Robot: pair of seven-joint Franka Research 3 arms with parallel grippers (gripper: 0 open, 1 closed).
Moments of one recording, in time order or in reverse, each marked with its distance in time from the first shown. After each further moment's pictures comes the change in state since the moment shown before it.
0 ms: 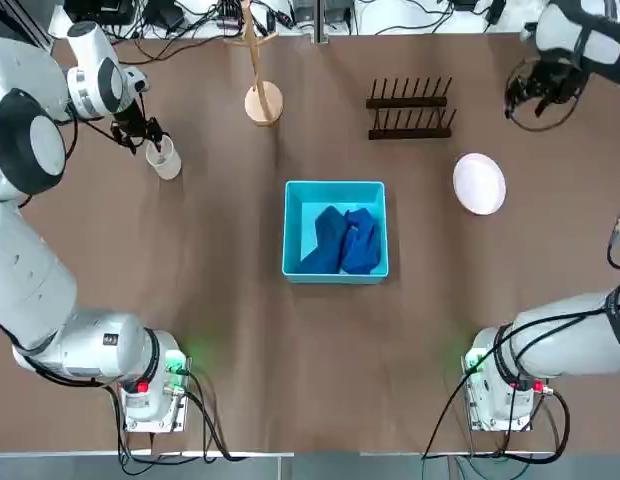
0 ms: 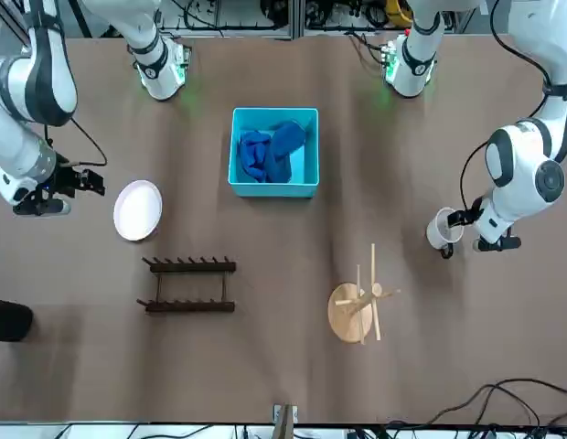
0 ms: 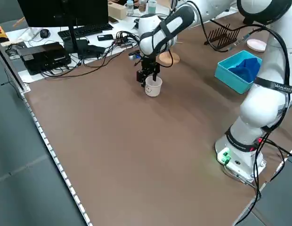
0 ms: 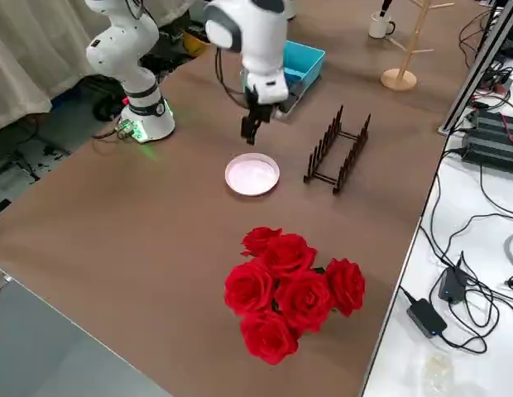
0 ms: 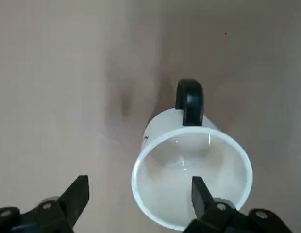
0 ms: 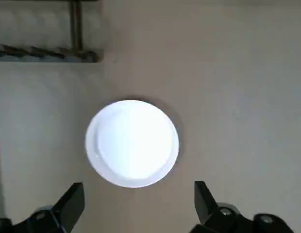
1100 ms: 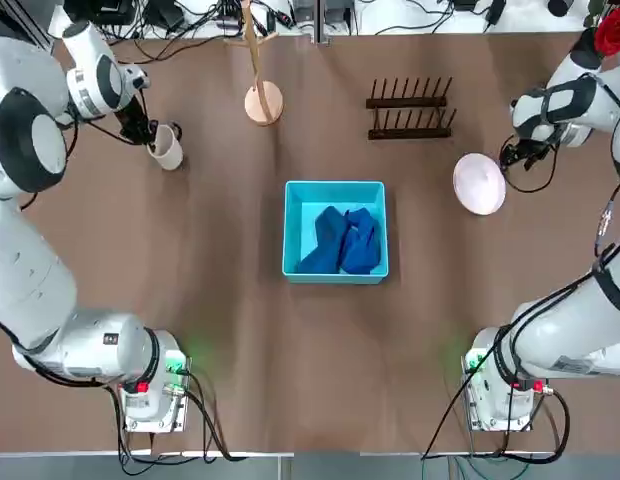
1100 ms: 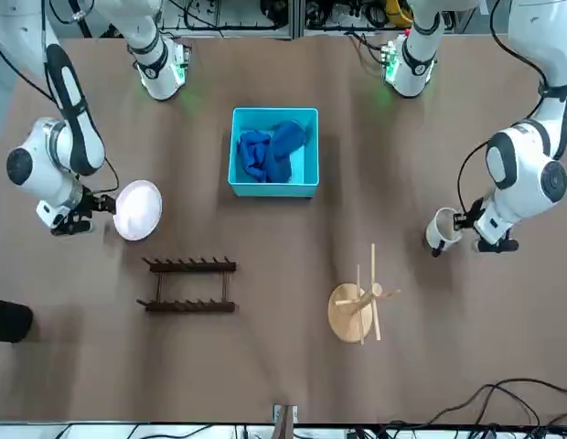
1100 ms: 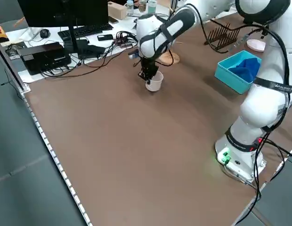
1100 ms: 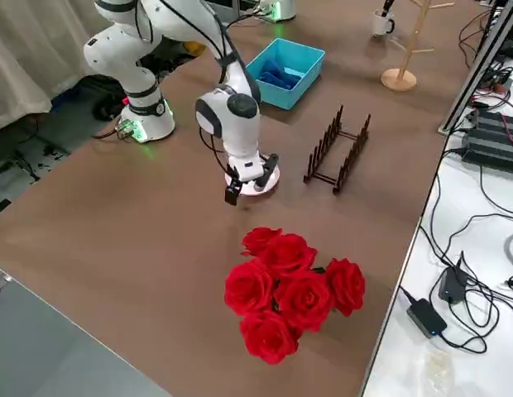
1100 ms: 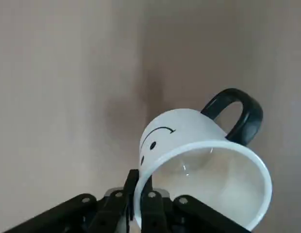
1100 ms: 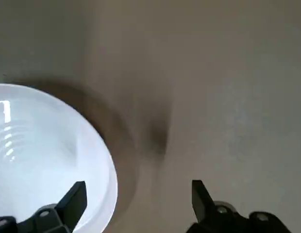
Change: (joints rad) left arm 0.001 -0.003 -0.007 0.039 -0.100 0.017 0.106; right arm -0.108 0.330 -0.002 -0.117 -0.002 0.425 -0.156
